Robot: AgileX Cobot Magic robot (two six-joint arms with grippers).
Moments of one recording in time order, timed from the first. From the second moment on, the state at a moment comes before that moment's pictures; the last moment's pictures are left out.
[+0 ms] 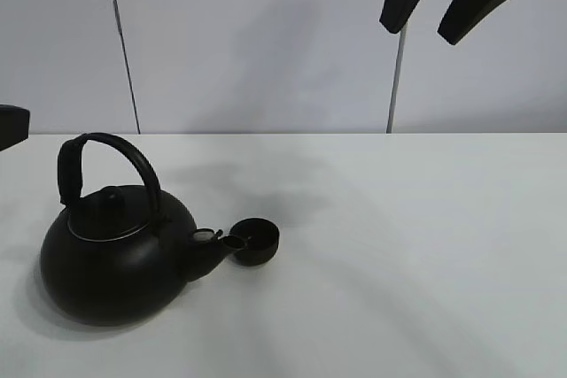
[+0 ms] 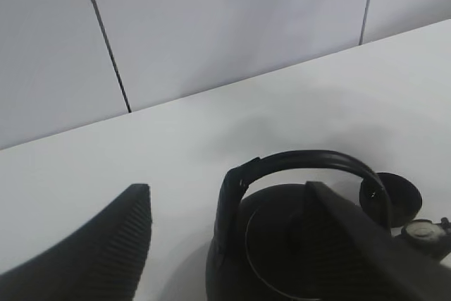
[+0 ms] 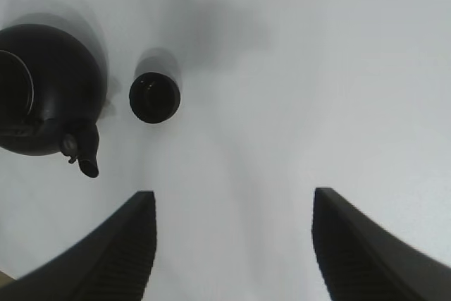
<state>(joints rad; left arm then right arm) -0.49 1.09 -0.20 -0.24 -0.53 0.29 0.27 1.72 -1.64 0.23 1.24 -0.13</state>
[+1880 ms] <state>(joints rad) -0.49 1.74 -0.26 -0.17 -1.14 0.10 0.27 1.72 -1.64 0.22 1.24 -0.13</state>
